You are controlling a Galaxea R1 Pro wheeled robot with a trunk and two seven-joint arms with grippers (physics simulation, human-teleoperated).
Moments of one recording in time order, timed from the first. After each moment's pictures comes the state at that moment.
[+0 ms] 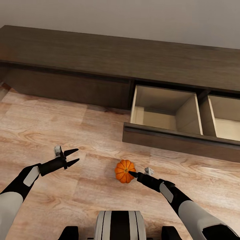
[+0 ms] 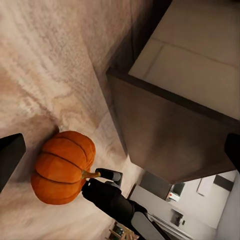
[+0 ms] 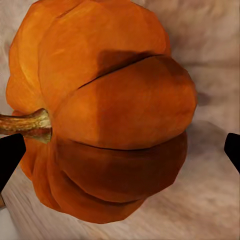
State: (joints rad) left arm -0.79 0.34 0.10 -0.54 0.71 0.94 -1.04; right arm -0.75 -0.02 0.18 -0.35 -0.61 0.28 0.67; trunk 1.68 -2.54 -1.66
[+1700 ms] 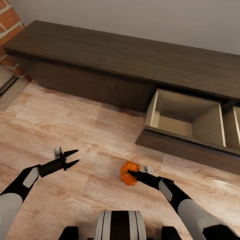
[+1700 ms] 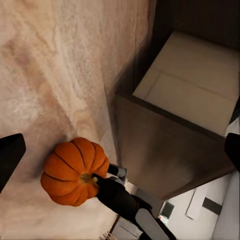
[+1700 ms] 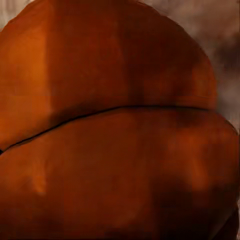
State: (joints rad) left arm -0.78 0.34 0.10 -0.54 0.71 0.94 -1.04; right arm -0.75 -0.02 0.18 -0.40 -0.54 0.29 0.64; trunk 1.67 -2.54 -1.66
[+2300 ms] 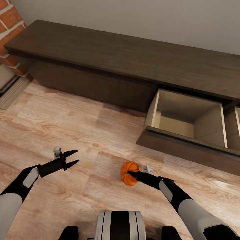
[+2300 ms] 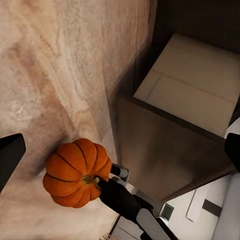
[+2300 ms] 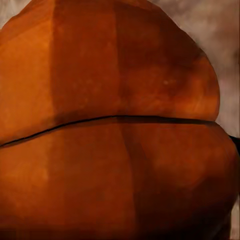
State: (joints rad) left arm -0.78 0.34 0.10 -0.54 0.71 0.94 -1.04; right arm -0.75 -0.03 0.18 -0.41 -0.51 0.28 0.67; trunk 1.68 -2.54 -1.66
